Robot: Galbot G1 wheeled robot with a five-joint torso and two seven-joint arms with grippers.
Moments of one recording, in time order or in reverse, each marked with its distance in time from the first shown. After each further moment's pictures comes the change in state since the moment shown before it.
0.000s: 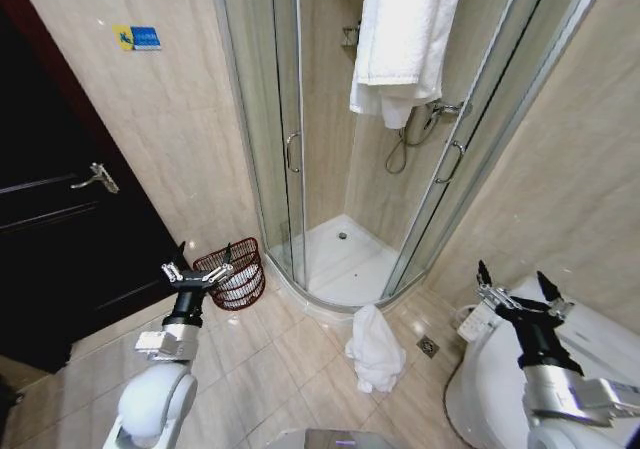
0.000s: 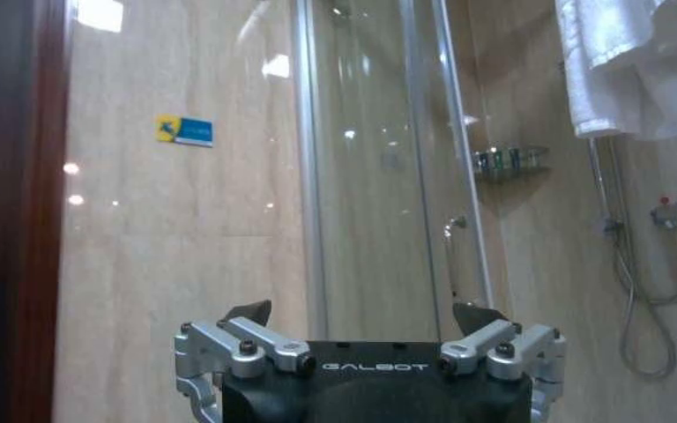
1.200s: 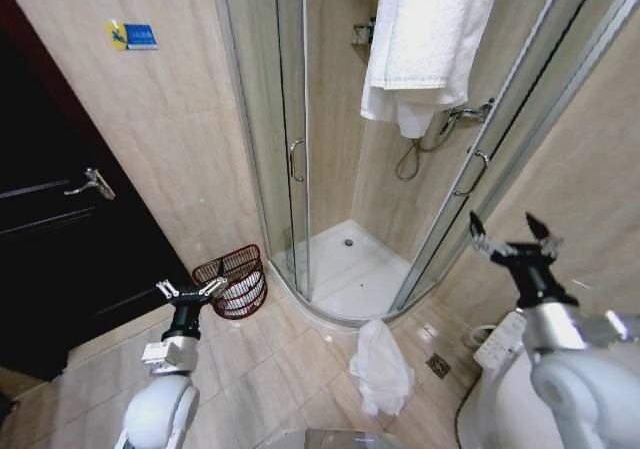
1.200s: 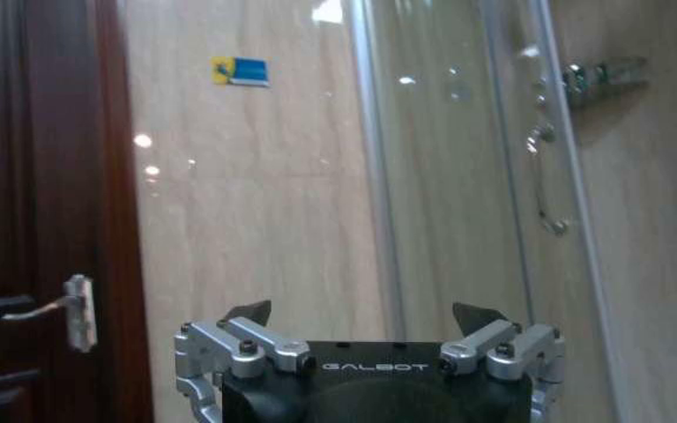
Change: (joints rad) left arm 0.056 -0.042 0.002 0.080 0.080 -0.026 -0.081; right arm 0.336 -0.498 -0.028 -0.060 0.282 -0.035 0.145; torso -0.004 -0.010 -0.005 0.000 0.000
